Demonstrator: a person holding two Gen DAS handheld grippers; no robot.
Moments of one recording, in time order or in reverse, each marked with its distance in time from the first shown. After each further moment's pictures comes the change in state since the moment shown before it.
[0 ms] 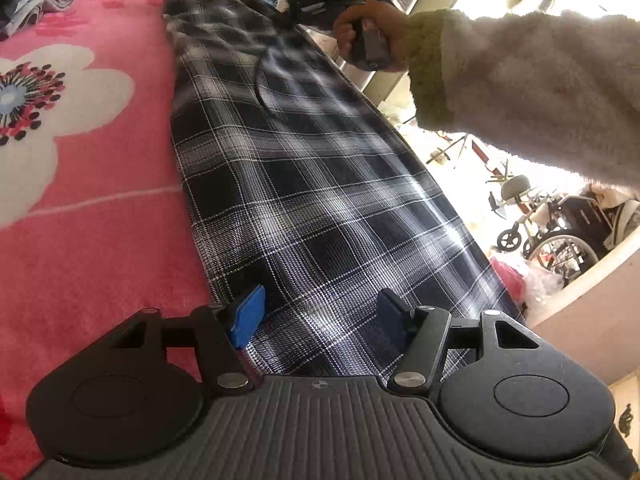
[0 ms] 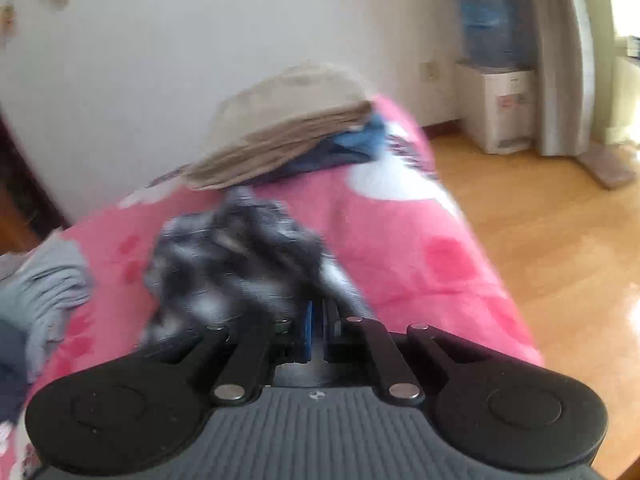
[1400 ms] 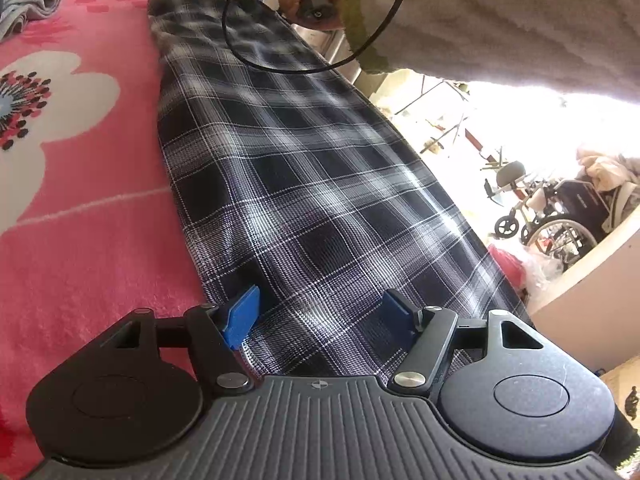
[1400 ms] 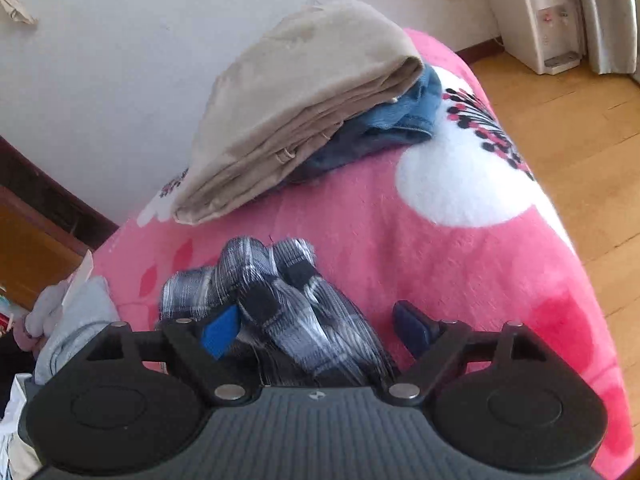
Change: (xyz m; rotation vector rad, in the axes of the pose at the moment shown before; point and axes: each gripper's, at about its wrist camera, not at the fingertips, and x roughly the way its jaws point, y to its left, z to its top) left arm 0.002 0.000 -0.001 0.046 0.016 -0.016; right arm 0.093 -0.030 0.069 0.194 0.159 0.163
